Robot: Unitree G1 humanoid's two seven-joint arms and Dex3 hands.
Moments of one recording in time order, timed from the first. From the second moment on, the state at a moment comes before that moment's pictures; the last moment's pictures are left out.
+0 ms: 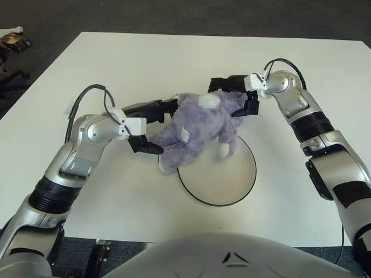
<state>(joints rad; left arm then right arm) -0.25 0.68 -0.20 -0.35 0.28 0.08 -0.76 -0.87 -0.42 0.39 0.55 -0.32 -0.19 0.85</state>
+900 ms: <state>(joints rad) -0.28 0.66 -0.25 -0.36 0.44 0.14 -0.73 -0.80 -0.40 0.32 0.48 -0.33 -0.09 0.68</state>
